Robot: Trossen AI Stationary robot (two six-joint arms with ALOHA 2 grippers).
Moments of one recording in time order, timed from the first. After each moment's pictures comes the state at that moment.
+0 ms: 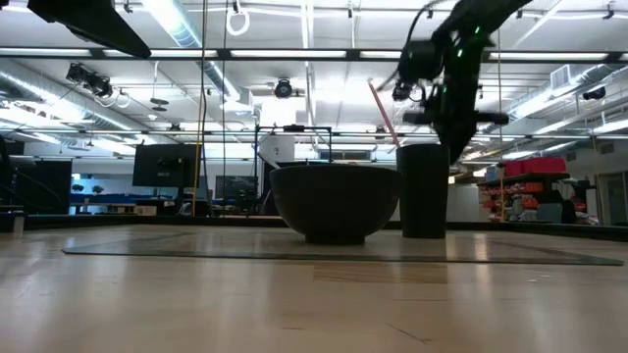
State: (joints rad) left arm -0.75 1.03 0.81 -0.81 -0.97 -0.73; right arm -0.57 1.49 1.17 -0.98 0.32 0.76
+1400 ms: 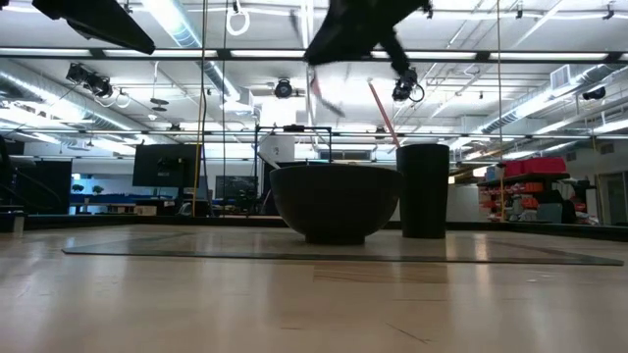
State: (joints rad) left arm -0.75 1.03 0.81 -0.78 -1.01 -0.73; right arm 0.26 1.68 1.20 -0.04 0.73 0.56
